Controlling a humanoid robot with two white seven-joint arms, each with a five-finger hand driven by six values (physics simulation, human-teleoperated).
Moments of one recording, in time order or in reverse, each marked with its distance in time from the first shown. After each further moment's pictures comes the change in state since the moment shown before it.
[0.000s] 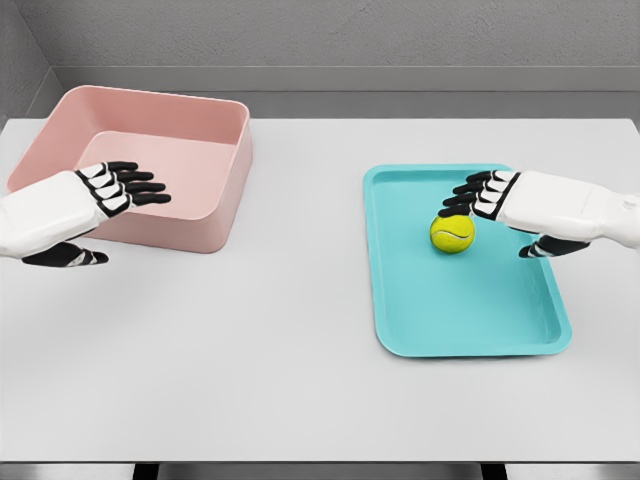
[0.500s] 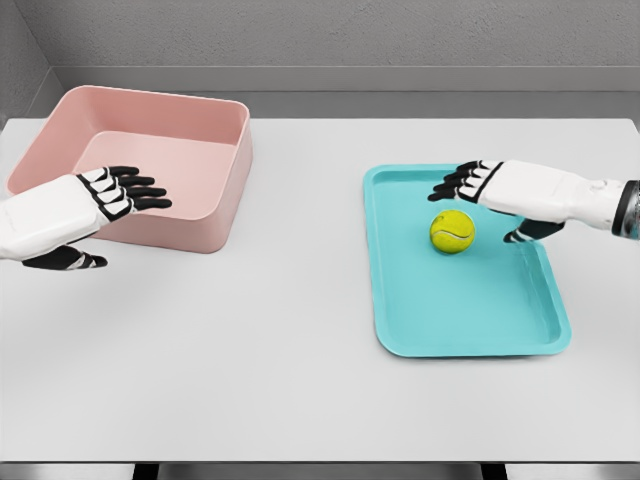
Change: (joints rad) left arm 0.000 0.002 -0.001 -0.001 -0.005 0.000 -0.024; right arm -0.113 0.171 0.032 0.193 0.081 0.000 0.071
